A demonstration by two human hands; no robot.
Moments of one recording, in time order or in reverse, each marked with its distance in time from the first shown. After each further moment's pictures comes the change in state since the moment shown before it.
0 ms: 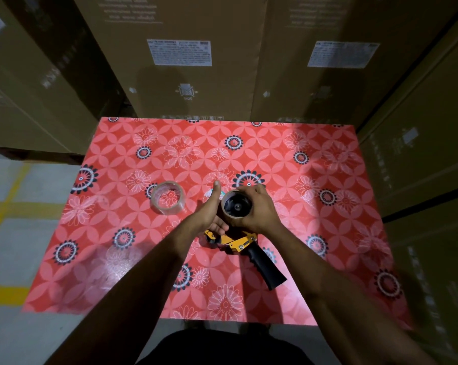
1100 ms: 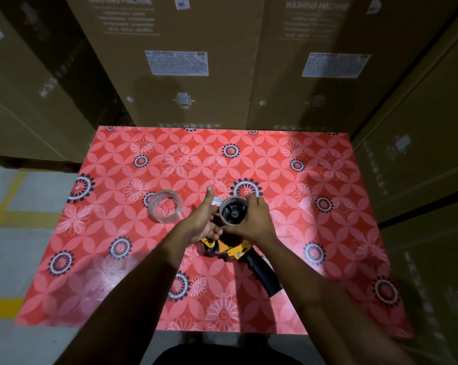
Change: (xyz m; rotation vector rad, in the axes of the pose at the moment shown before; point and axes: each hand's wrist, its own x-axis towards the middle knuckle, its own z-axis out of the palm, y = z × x) left_hand 0.005 0.000 -0.013 -0.184 -0.065 0.045; right_hand 0.001 -0.001 0.013 -0.079 0.042 0.142
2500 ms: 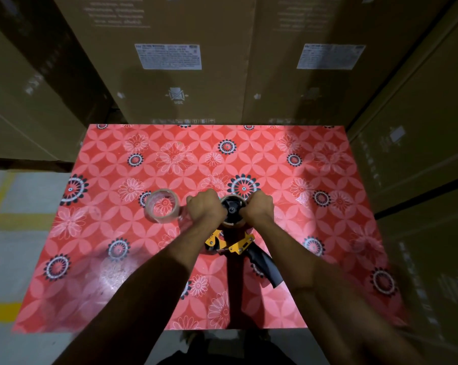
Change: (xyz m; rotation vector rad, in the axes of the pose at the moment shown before) left_hand 0.039 0.016 0.021 1.183 0.664 0.061; right_hand 0.029 -0.021 -0.015 0.026 -0.016 0.438
